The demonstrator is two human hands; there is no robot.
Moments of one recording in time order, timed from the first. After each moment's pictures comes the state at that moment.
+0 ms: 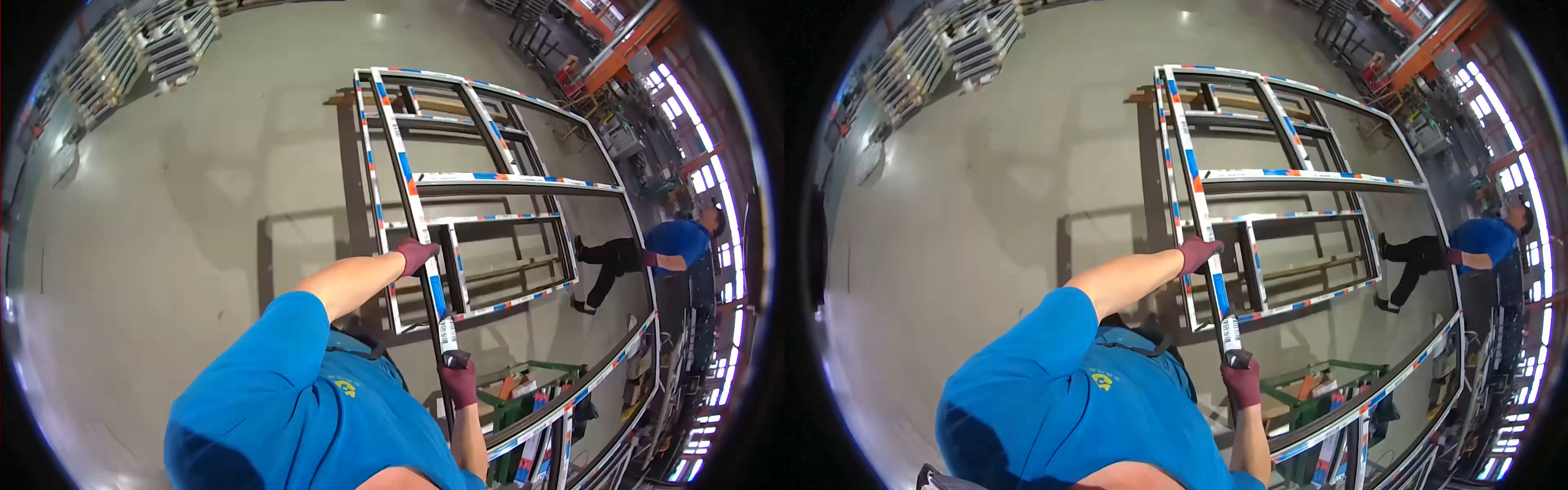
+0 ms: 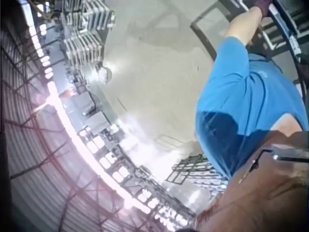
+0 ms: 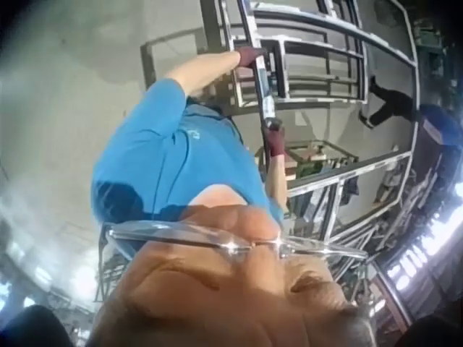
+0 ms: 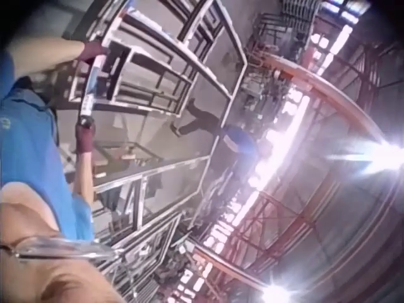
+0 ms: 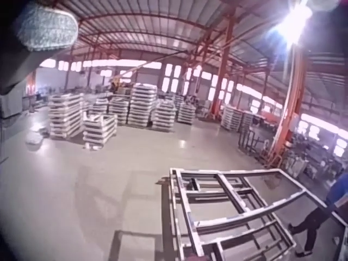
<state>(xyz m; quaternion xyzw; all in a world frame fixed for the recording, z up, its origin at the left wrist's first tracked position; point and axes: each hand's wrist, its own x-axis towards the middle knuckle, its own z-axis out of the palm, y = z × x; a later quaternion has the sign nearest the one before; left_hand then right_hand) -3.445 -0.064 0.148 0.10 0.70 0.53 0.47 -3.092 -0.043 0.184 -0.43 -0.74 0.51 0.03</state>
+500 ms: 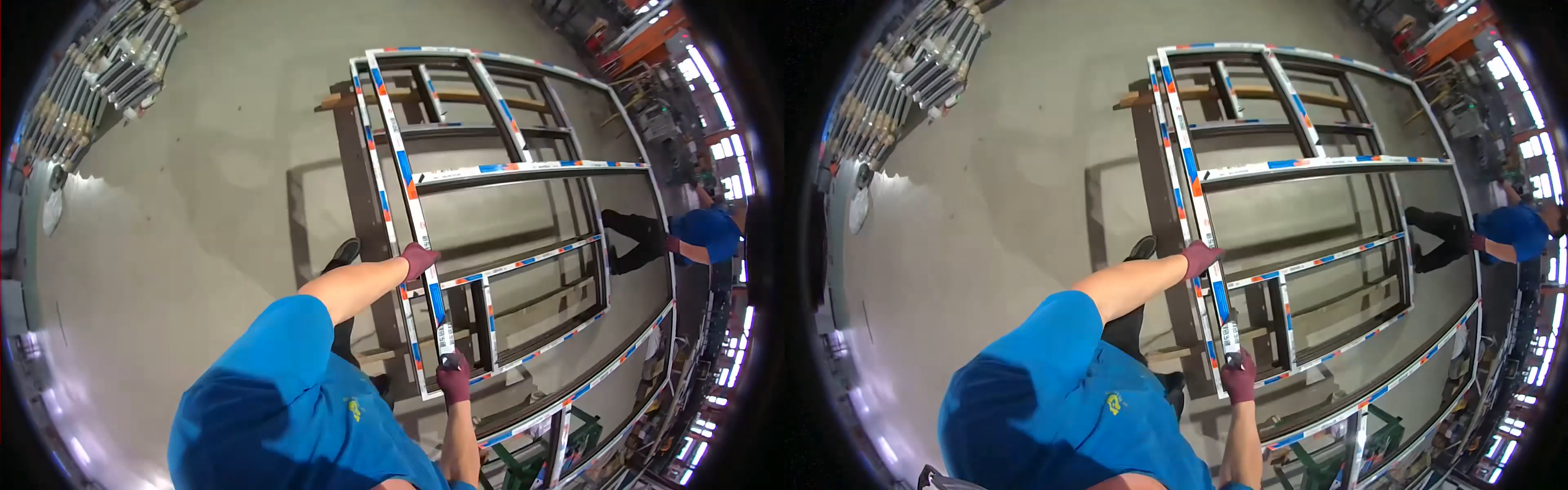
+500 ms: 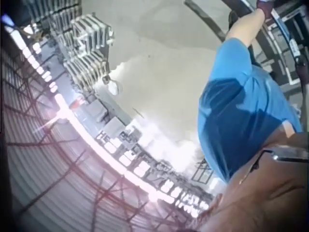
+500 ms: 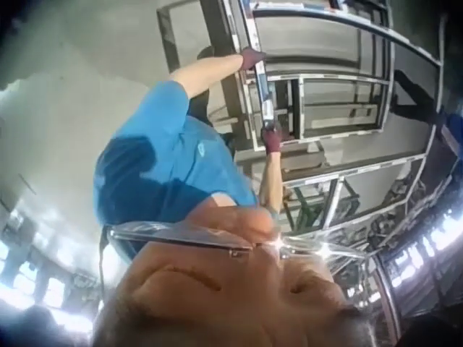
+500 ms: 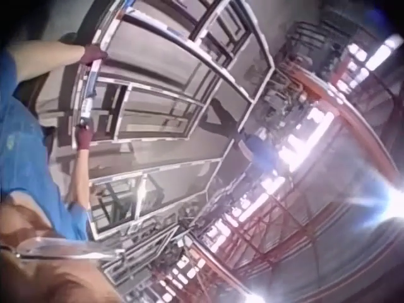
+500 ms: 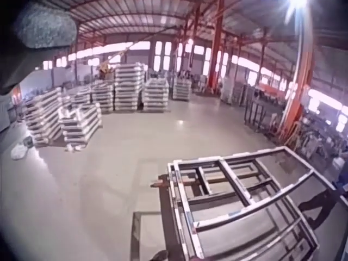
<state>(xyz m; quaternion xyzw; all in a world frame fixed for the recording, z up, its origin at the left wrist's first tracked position) -4.250 0.247 -0.095 0.09 0.75 0.46 0.48 -3.866 0.248 -0.098 -0.36 -0.88 0.31 0.02</state>
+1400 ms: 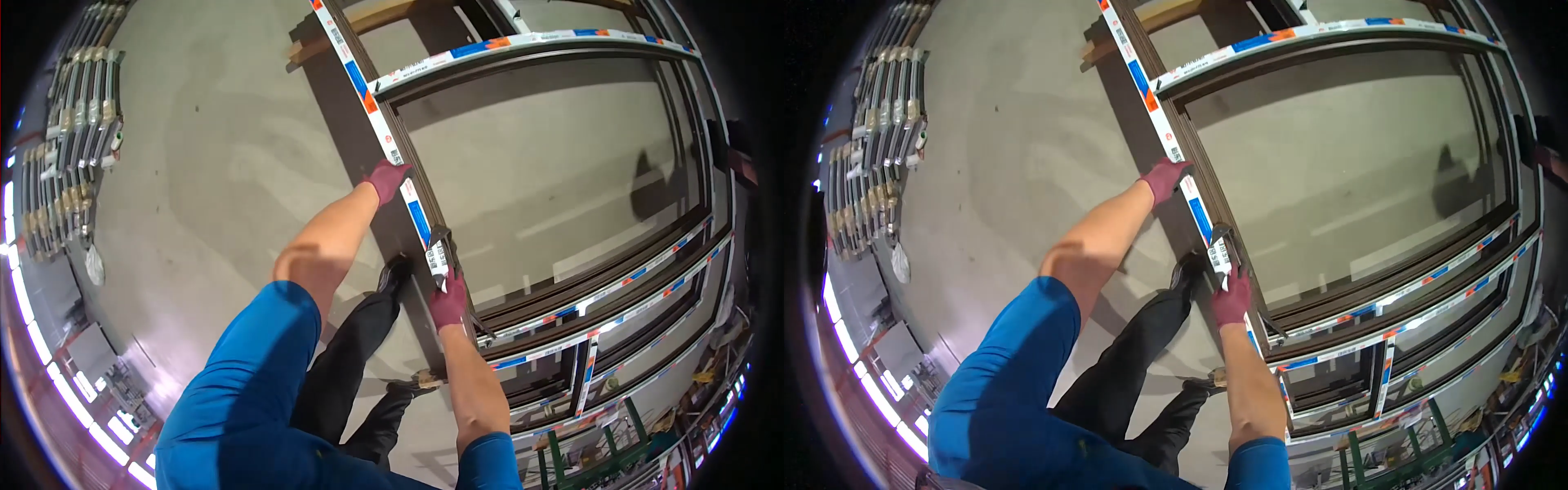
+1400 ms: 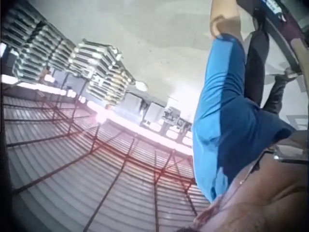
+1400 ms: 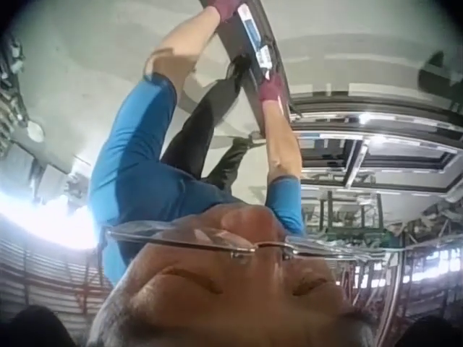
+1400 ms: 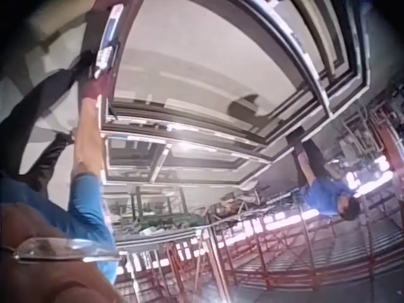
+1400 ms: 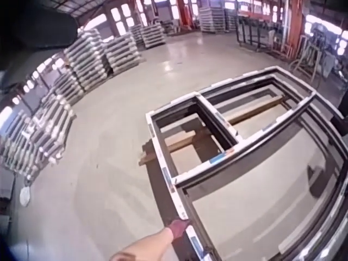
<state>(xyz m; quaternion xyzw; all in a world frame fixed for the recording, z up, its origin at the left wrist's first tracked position) -4.803 0.458 -0.722 0.01 0.83 0.30 0.48 -4.432 0.419 -0.725 -0.42 -0.85 0.32 -0.02</state>
